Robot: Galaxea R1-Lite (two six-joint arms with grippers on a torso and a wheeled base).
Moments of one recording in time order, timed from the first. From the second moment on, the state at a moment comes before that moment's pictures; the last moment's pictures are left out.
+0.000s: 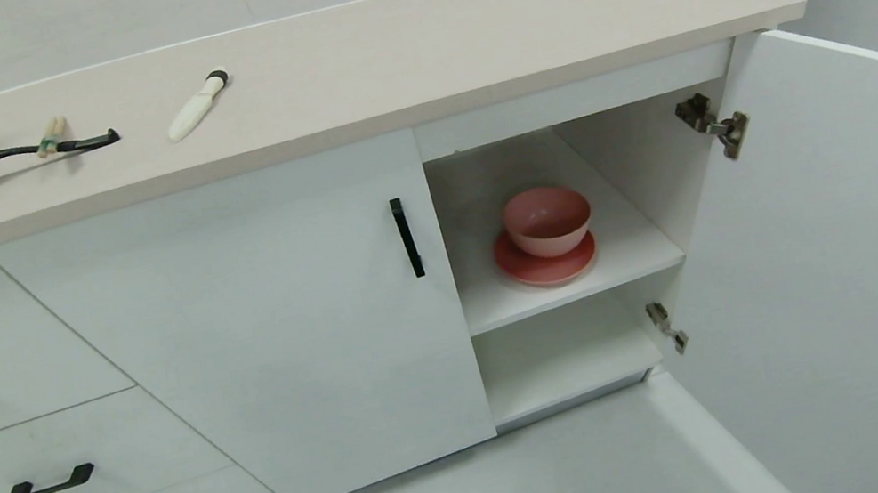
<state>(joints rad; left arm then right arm) 0.00 0.00 0.00 0.00 -0.03 0.00 0.05 0.59 0.00 -0.50 0.16 -0.12</state>
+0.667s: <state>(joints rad) 0.00 0.00 0.00 0.00 -0.03 0.00 -0.15 0.11 0.00 -0.01 0.10 -0.12</state>
